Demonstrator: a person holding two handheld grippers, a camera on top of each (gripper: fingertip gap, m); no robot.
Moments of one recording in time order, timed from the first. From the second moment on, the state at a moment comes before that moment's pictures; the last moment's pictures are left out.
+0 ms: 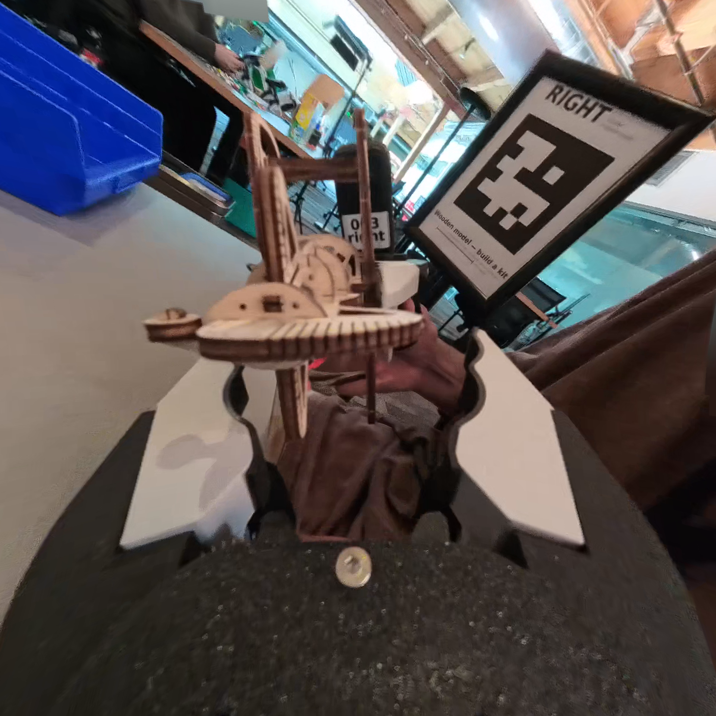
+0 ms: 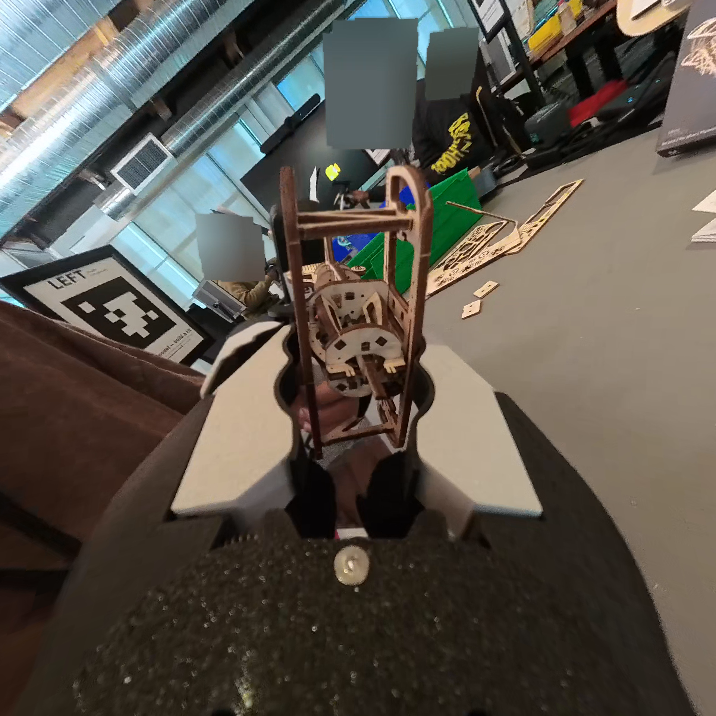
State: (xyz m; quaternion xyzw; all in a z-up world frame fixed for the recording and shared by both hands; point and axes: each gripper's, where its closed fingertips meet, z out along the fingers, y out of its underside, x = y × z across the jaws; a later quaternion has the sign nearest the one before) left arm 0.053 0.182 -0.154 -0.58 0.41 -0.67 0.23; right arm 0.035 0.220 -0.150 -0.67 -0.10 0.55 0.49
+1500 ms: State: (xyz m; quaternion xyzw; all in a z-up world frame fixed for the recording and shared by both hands) left arm 0.049 0.225 -0.210 -0.71 0.37 -0.56 0.22; right arm 0.073 0.233 -0.166 -0.75 -0.12 0.39 0.53
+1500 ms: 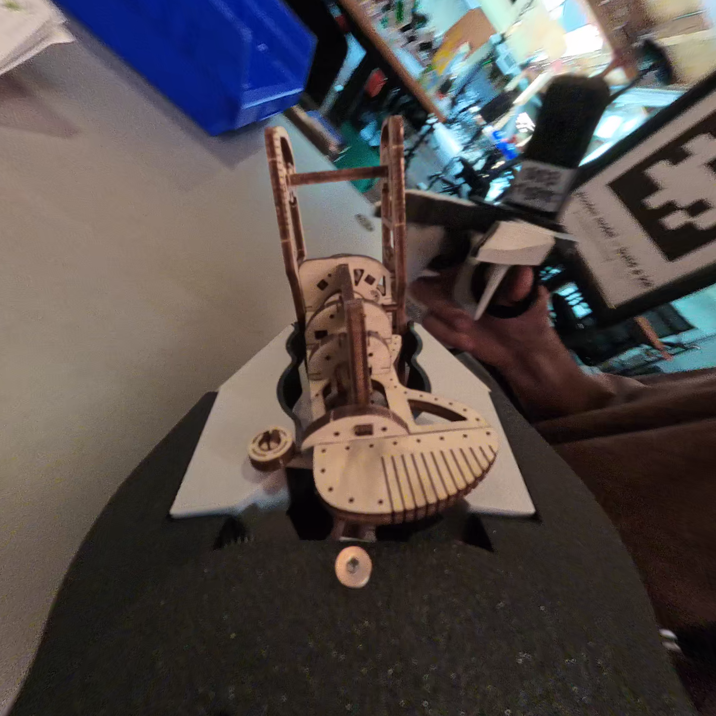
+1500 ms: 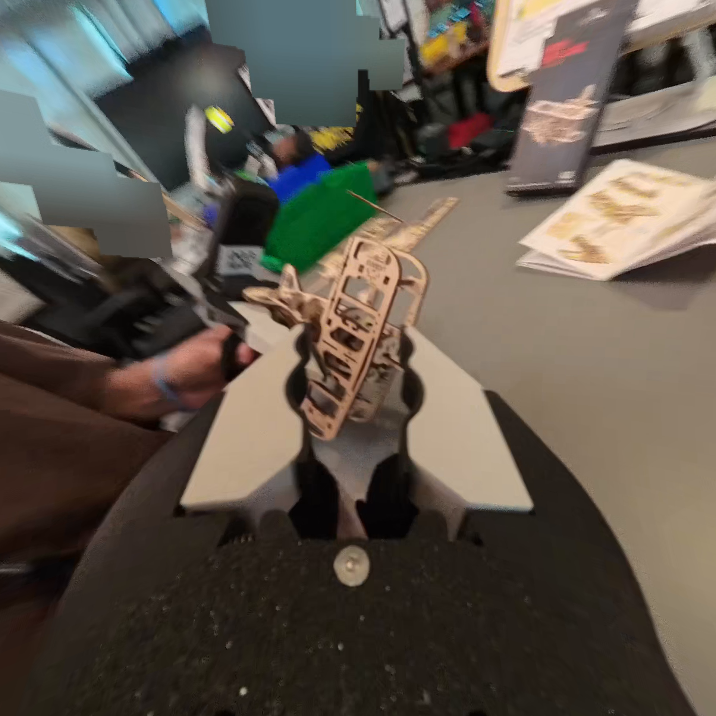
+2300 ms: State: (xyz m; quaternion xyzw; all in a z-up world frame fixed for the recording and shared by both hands) left arm 0.045 0.249 -0.273 -0.75 0.10 -0.66 -0.01; right arm 0.036 0.274 -0.240 -0.86 -0.35 0.22 0.28
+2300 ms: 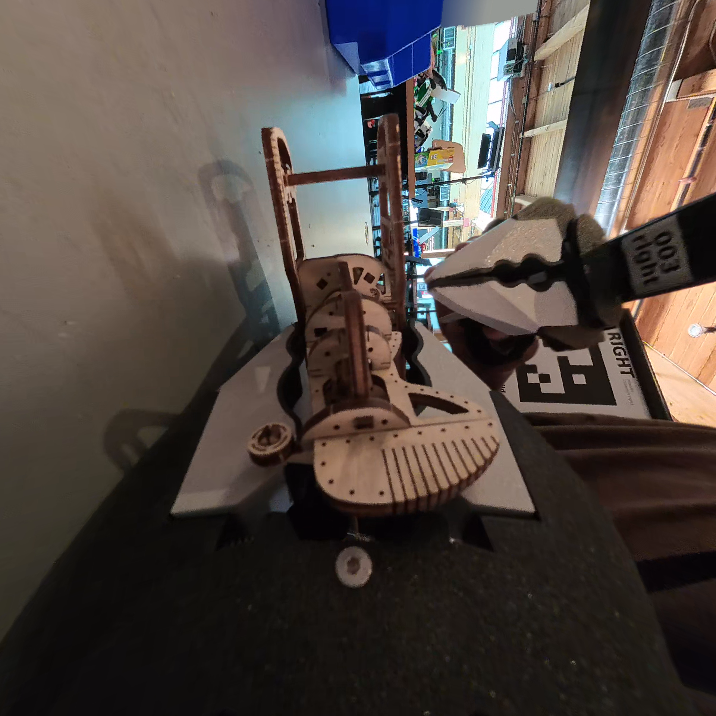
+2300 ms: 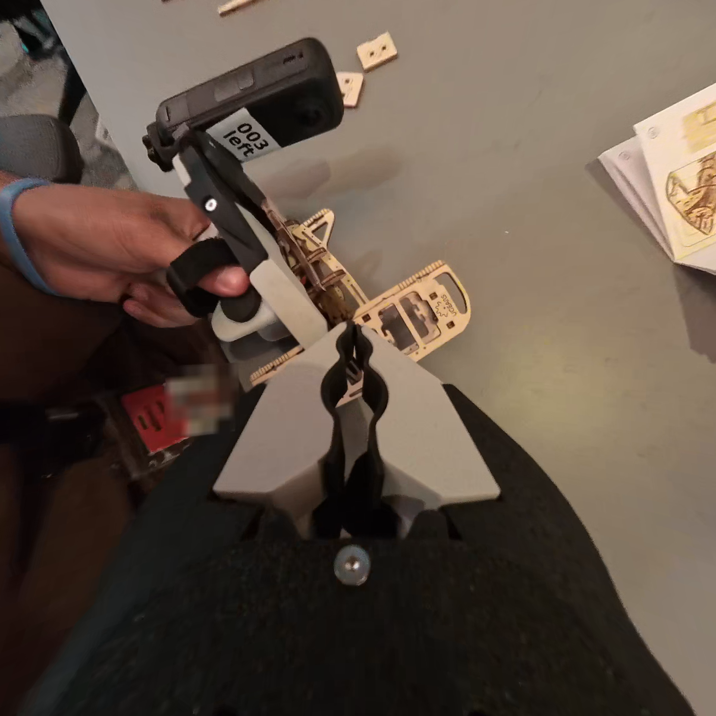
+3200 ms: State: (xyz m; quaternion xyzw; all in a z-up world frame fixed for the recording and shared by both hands) left arm 0.050 0.258 -0.275 -0.75 0.05 -0.66 0.01; right arm 0.035 0.287 -0.257 -0.91 -0.37 0.15 0.12
